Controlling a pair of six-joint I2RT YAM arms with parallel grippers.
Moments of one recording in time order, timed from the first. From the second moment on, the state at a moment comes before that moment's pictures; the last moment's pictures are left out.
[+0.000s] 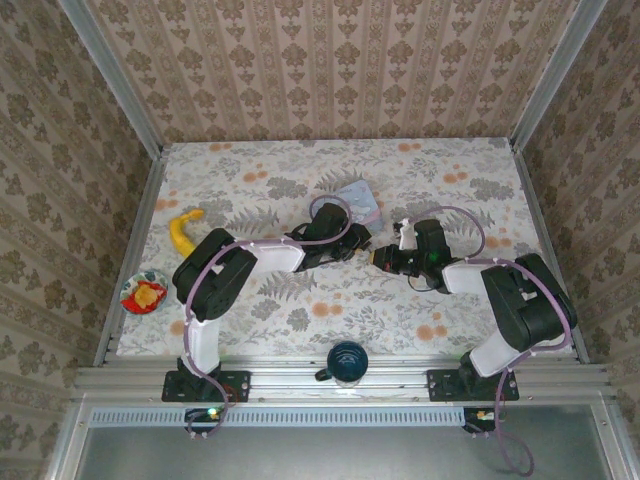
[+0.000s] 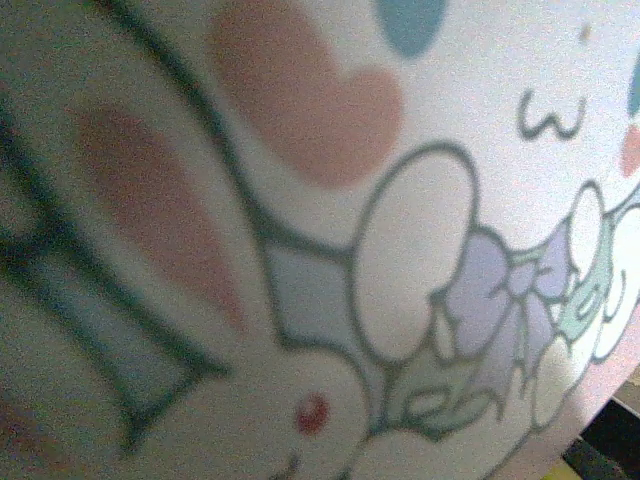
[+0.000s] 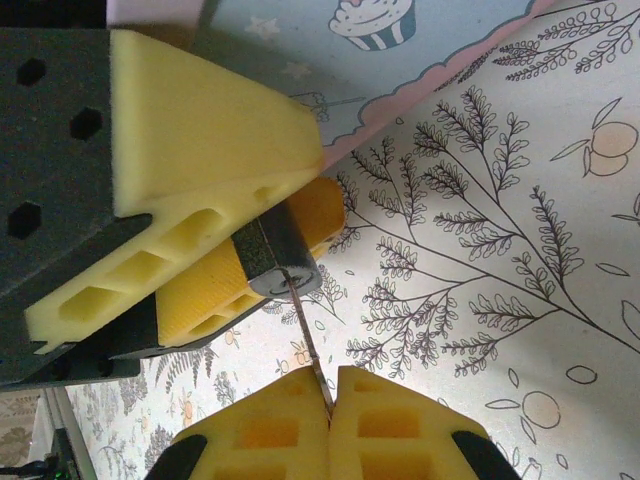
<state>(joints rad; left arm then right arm) -0.83 1.96 1.11 0.23 0.24 -1.35 0.28 1.58 0.54 0.36 -0.58 0.60</state>
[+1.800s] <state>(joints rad) -0.83 1.92 1.07 0.25 0.31 -1.39 0.24 1.47 0.59 0.08 -0.62 0.58</state>
